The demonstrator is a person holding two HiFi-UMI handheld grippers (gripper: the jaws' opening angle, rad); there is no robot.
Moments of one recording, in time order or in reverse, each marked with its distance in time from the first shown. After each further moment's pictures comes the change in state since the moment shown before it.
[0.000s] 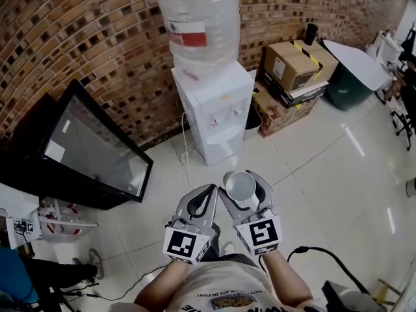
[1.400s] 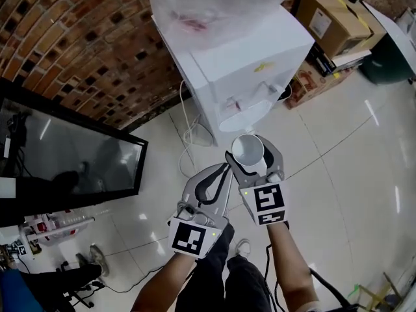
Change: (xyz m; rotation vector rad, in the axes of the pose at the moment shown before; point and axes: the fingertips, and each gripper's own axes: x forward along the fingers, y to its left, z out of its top) left arm 0.150 0.152 -0.179 -0.046 0.044 -0.037; right arm 0.261 -0.080 -0.205 0.038 0.187 -0.026
